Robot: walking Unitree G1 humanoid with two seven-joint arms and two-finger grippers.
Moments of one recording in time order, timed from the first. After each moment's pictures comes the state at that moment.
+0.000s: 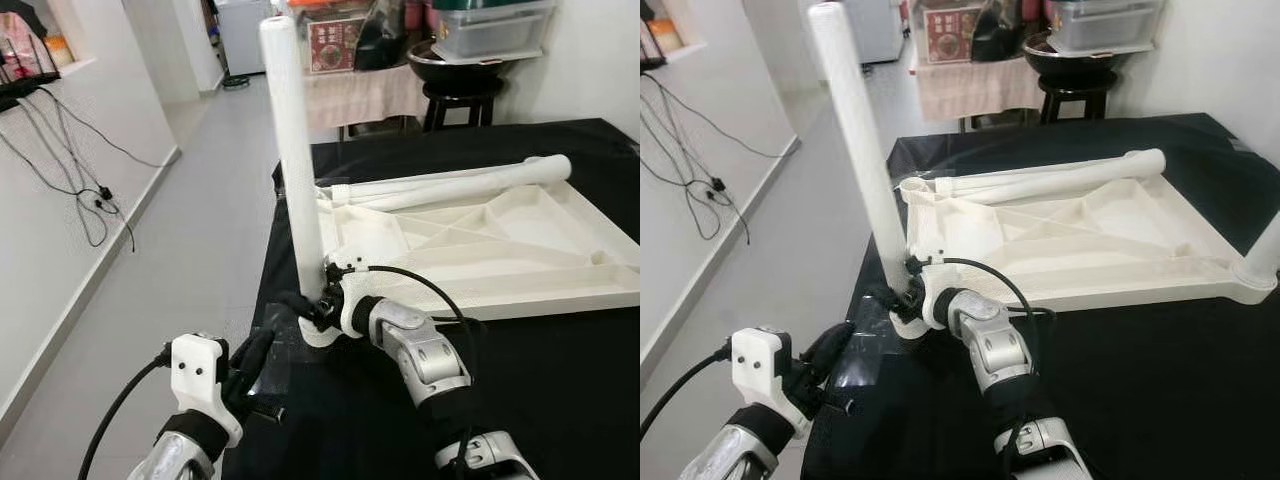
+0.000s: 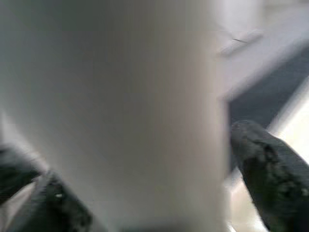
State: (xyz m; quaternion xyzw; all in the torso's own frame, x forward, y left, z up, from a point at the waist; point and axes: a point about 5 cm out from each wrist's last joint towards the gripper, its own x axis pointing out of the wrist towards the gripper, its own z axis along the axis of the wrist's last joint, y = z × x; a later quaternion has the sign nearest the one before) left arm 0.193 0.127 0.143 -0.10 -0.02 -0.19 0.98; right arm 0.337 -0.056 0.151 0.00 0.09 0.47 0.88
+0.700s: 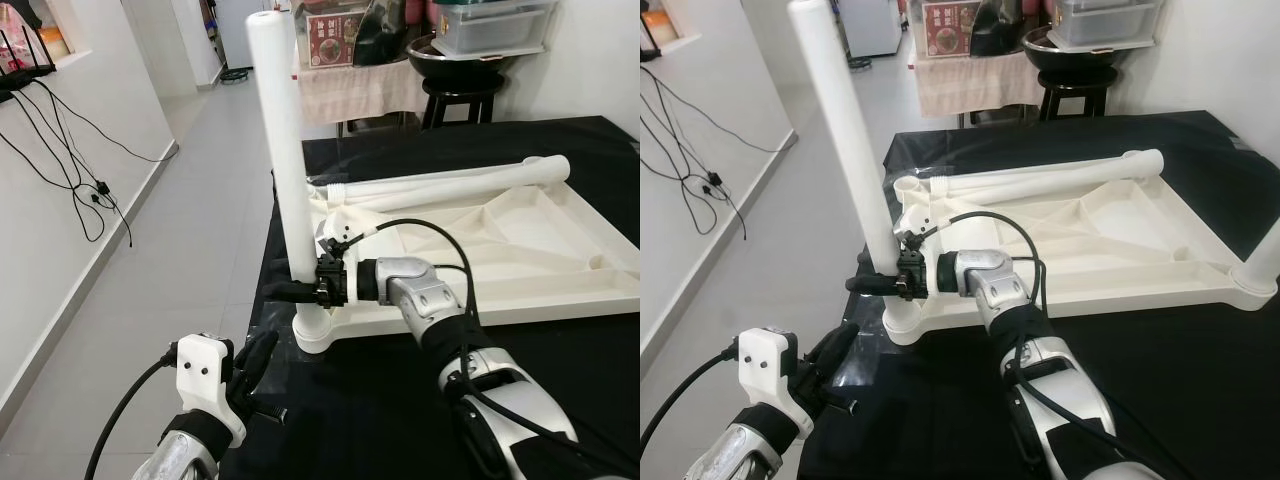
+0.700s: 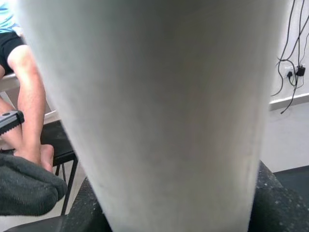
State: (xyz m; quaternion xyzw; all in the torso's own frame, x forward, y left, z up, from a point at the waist) left arm 0.193 0.126 0.138 -0.10 -0.01 -0.19 0.98; right arm 0.357 -0.059 0.166 -0.02 0.08 0.63 0.77
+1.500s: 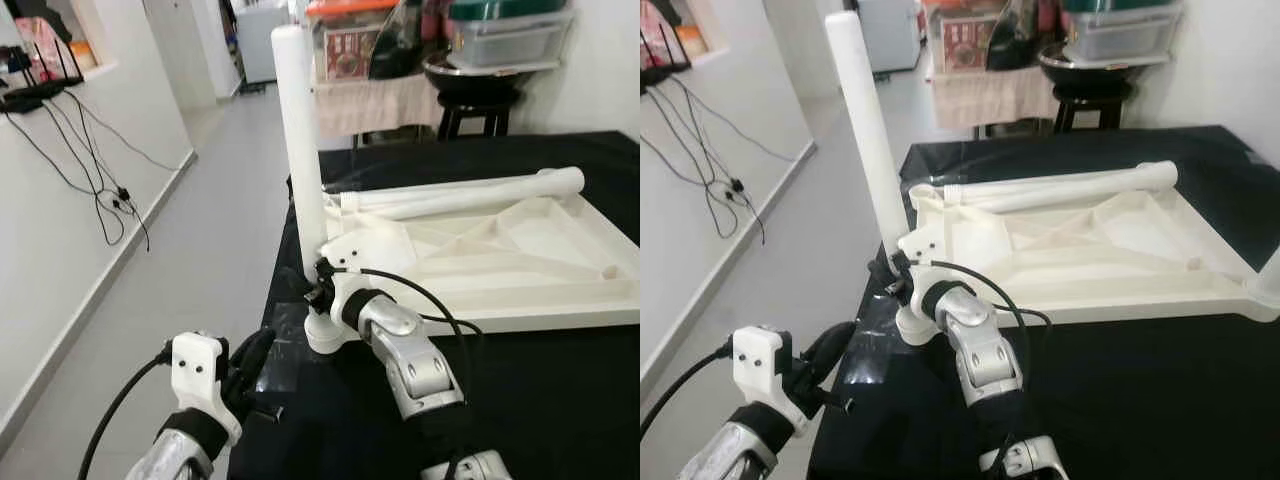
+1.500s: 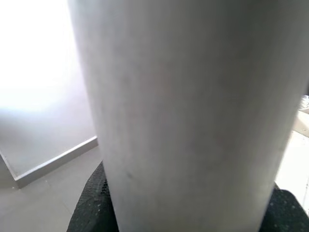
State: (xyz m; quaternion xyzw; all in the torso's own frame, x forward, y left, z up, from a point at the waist) left arm 0.193 0.130 0.139 -0.11 -0.01 -0.19 0.98; right arm 0.328 -0.057 0.146 -0.06 0.05 0.32 0.95
